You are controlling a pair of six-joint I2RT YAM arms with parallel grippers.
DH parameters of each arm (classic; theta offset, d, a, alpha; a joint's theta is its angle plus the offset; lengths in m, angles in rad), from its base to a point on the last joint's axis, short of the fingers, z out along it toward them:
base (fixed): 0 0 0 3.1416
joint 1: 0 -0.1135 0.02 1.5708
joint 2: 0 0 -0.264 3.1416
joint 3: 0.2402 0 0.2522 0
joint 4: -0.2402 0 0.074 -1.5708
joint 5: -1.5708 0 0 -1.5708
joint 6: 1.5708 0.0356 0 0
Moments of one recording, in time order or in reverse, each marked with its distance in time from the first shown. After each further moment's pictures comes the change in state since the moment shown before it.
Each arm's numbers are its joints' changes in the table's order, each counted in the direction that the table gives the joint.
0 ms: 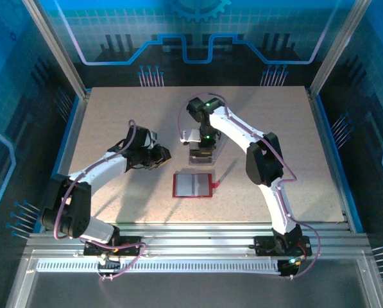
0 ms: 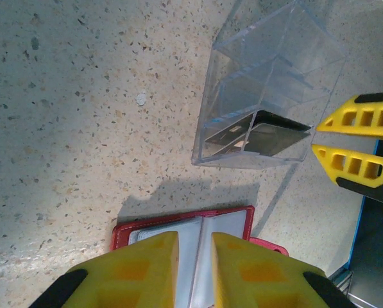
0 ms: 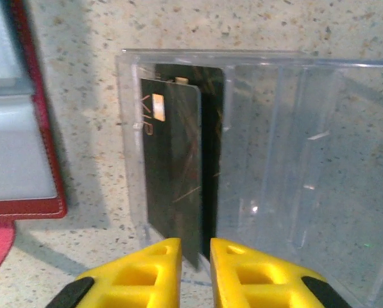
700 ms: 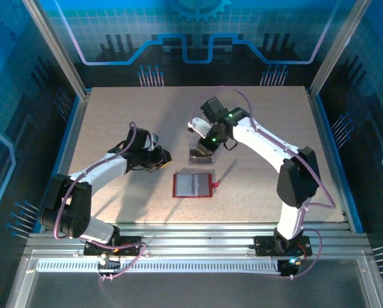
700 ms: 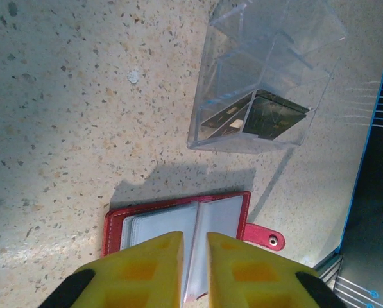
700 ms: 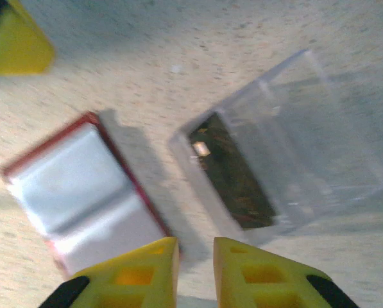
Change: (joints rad) left arm 0.003 0.000 -0.024 0.011 -0.055 -0.003; right arm 0.001 -0.465 -0.513 0.400 0.213 0.653
